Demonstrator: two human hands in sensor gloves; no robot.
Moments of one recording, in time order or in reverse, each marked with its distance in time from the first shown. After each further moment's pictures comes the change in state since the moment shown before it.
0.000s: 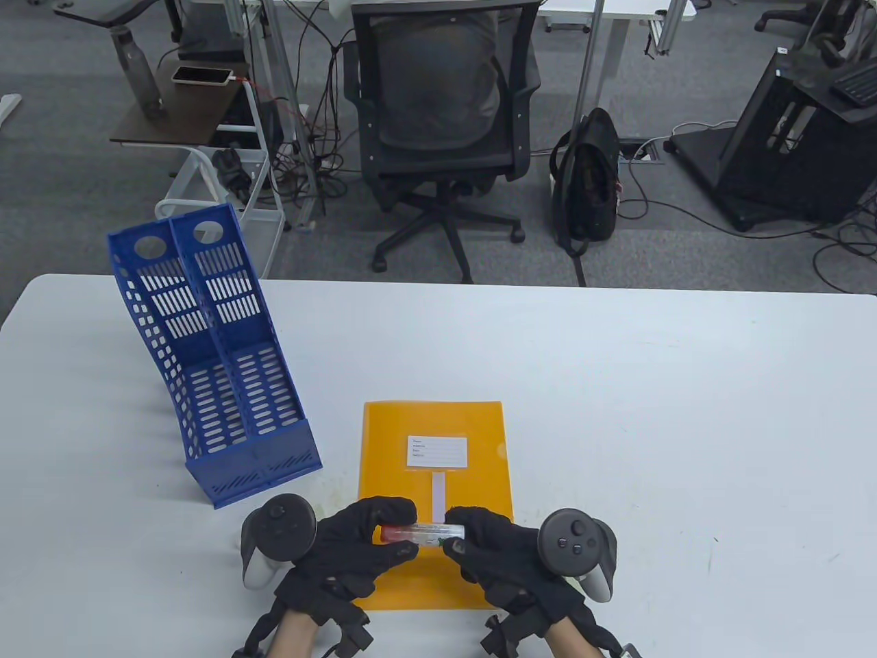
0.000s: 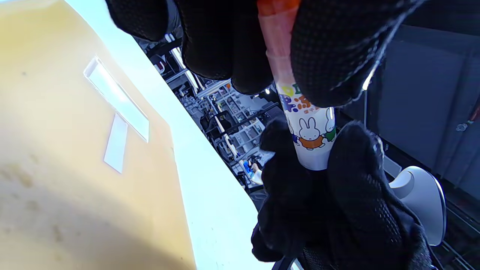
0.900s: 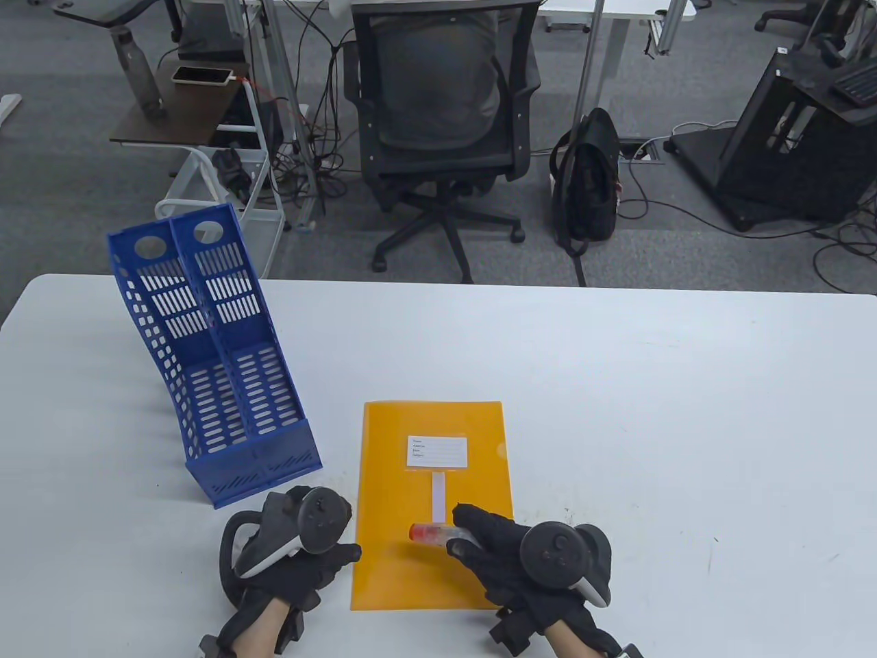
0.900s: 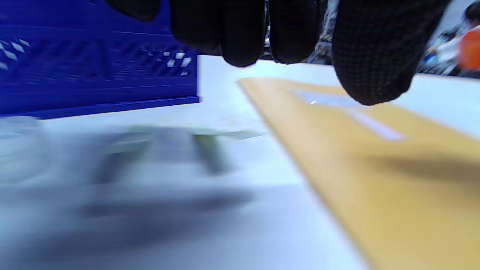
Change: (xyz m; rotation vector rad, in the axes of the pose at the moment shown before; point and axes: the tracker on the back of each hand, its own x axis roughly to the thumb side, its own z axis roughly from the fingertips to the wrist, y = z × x) left_hand -0.007 0.030 0.007 -0.168 0.532 -0.993; right_hand -0.003 0.003 0.001 -0.033 -0.048 0.286
